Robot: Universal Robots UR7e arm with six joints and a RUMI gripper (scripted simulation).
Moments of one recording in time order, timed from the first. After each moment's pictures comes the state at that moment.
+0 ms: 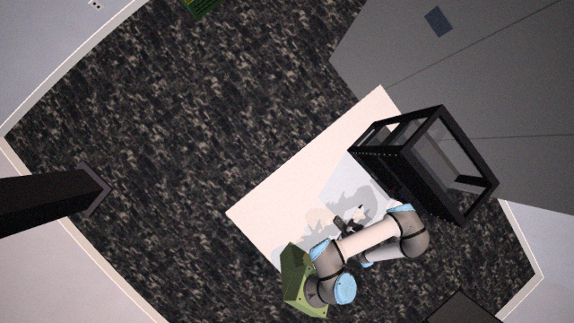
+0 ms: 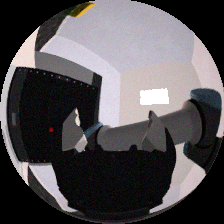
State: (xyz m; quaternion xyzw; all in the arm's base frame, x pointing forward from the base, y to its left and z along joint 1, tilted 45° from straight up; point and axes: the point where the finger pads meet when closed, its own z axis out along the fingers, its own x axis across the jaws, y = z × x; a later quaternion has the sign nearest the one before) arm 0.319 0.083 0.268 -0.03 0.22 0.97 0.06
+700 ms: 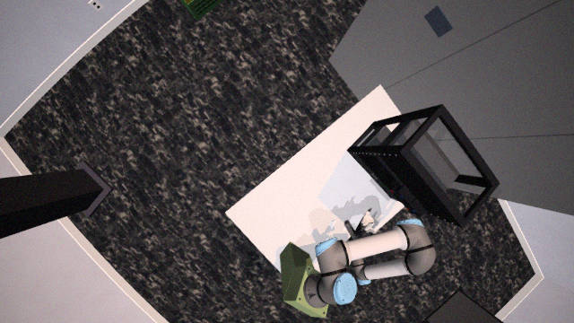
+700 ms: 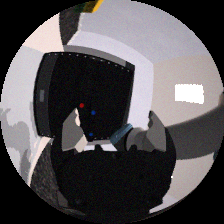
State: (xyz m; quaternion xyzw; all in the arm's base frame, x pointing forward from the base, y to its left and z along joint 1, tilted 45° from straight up) arm 0.390 -0.005 0.276 0.20 0.13 0.97 0.04
